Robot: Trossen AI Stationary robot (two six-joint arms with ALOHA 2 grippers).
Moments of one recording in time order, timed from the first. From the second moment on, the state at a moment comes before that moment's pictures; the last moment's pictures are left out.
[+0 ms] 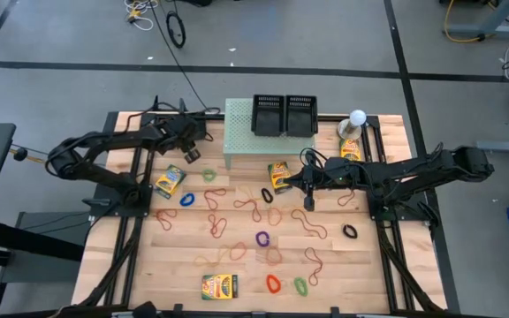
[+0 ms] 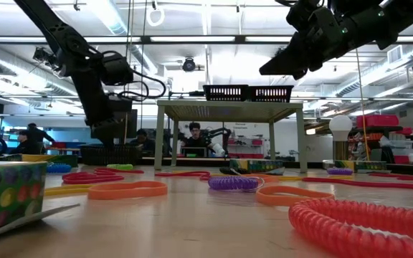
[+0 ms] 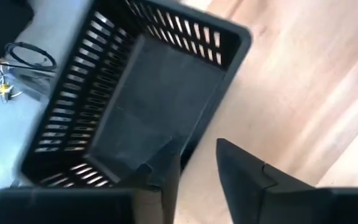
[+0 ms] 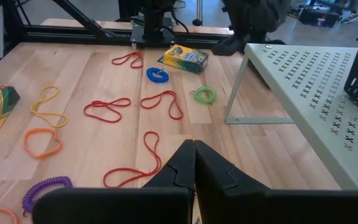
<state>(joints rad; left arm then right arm) 0.73 1.32 0.60 -0.26 -0.36 0.28 0.00 1.16 0.56 0.23 0.09 -0.05</state>
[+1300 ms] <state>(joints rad) 0.76 1.38 0.76 -0.40 -0.18 -0.26 0.00 1.16 0.56 0.23 0.08 -0.07</state>
